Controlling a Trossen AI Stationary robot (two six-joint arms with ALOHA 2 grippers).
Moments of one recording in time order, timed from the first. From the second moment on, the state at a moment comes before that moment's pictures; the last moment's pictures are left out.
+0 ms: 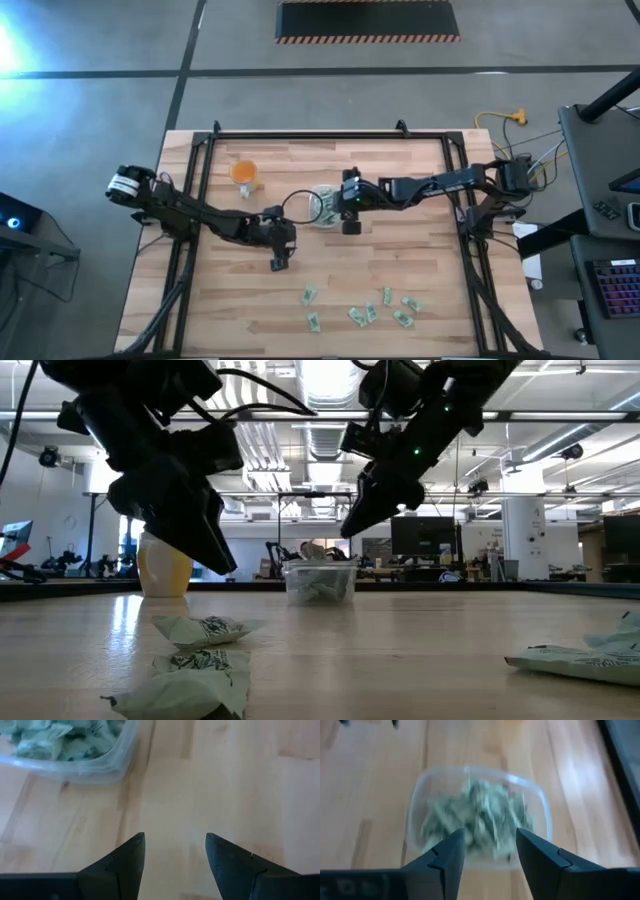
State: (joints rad) left arm -0.23 1.49 0.70 -0.10 -0.26 -0.28; right arm -0.08 1.69 1.01 -0.12 0.16 -0.19
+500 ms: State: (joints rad) left arm -0.39 1.54 0.65 0.33 0.03 -0.09; right arm -0.04 1.56 0.96 -0.55 0.04 0.07
